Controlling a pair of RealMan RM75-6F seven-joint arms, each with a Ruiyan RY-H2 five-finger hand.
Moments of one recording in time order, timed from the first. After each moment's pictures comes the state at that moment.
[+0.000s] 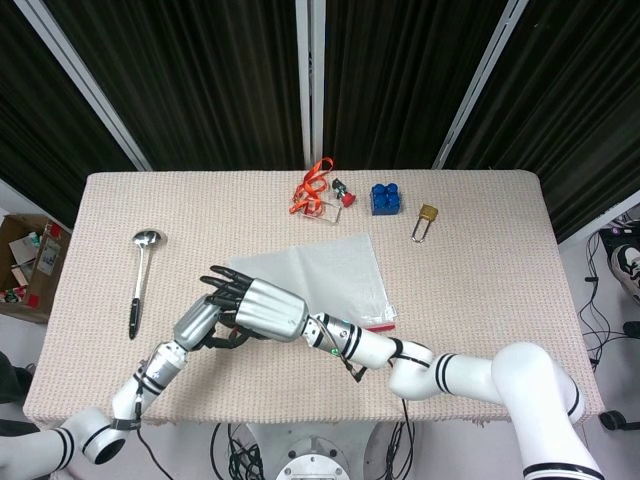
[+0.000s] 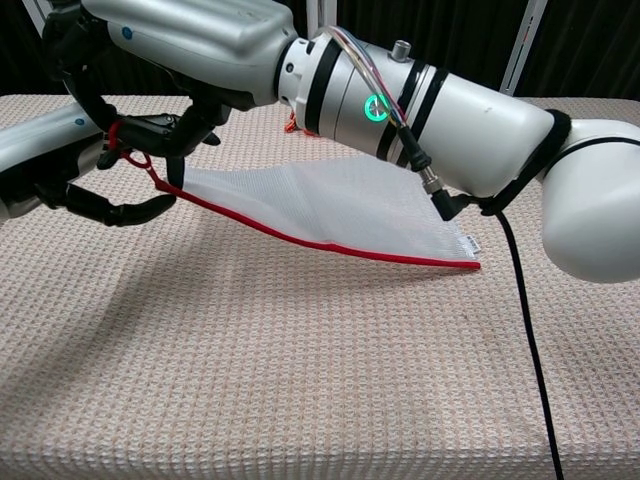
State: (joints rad) left arm -0.57 -1.58 0.00 -1.29 1.69 1.27 -0.69; right arm 1.17 -1.81 0.16 -1.15 -1.73 1.15 0.13
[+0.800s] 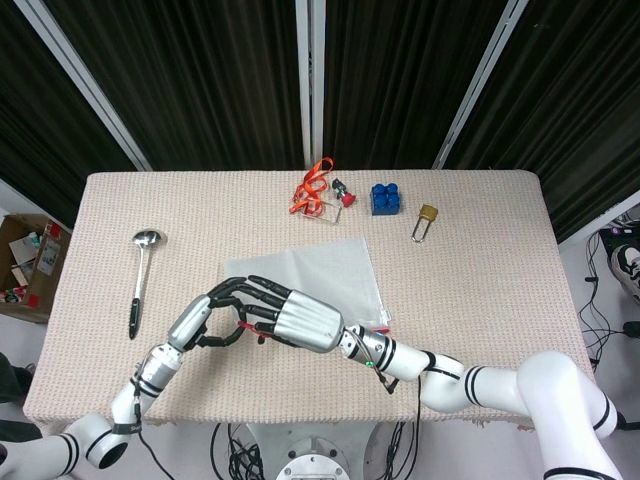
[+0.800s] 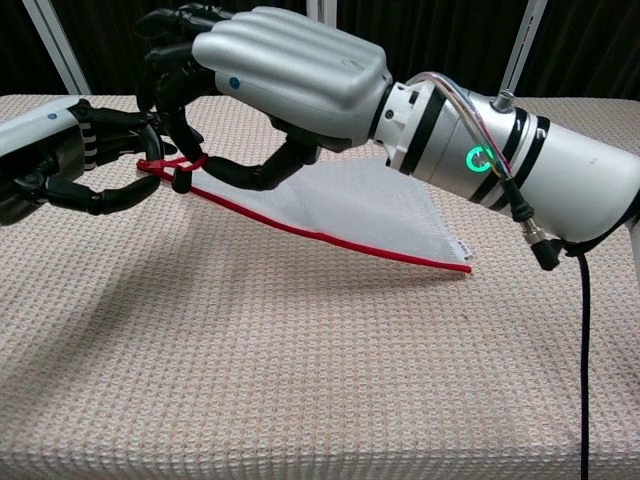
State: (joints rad) left arm -0.53 -1.63 0.01 -1.22 1.66 1.35 -0.90; right arm 1.03 -1.75 0.04 -1.18 -1.80 1.28 0.05
